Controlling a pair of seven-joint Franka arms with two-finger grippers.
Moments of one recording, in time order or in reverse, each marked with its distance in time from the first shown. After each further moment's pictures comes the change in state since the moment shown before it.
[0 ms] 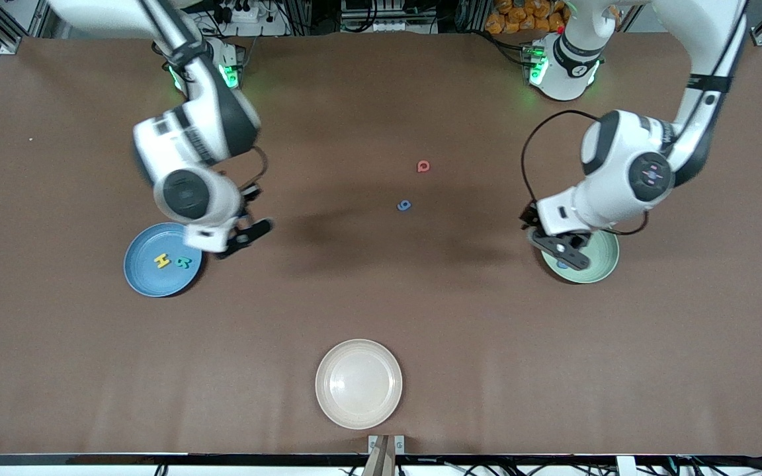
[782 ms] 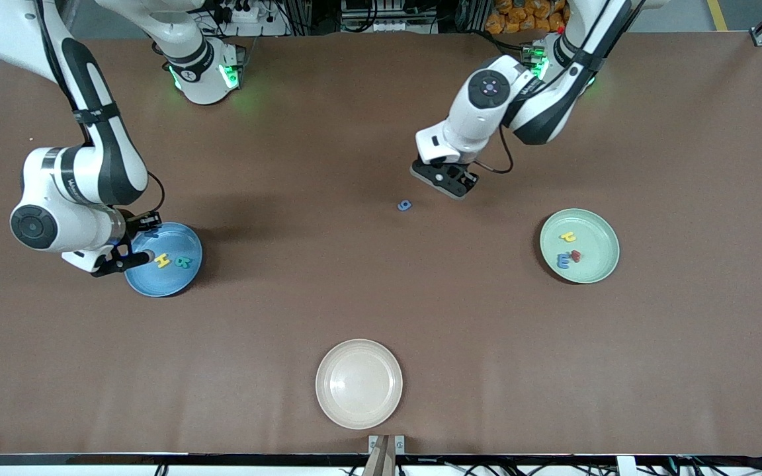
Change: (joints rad) left arm -0.231 0.008 -0.181 -0.159 0.155 0.272 -0.560; right arm -0.105 0.015 -0.233 -0.207 0.000 0.314 -0.149
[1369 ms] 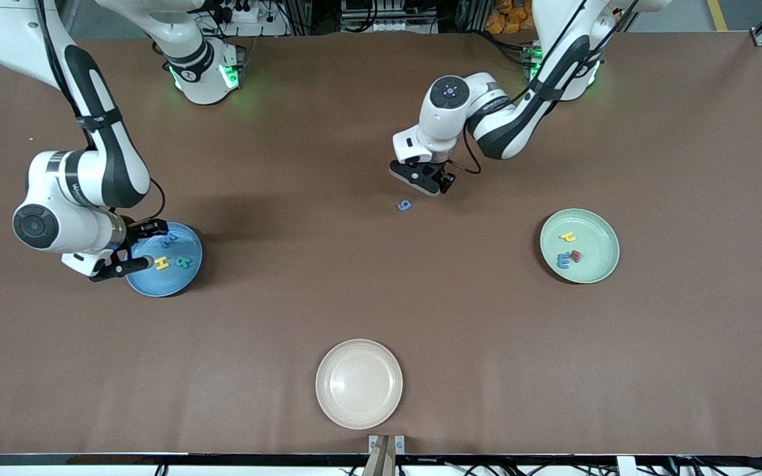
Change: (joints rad) left arm -0.120 0.177 0.049 0.047 0.278 0.093 -0.278; right arm -0.002 0.012 -0.009 0.021 0.003 0.059 0.000
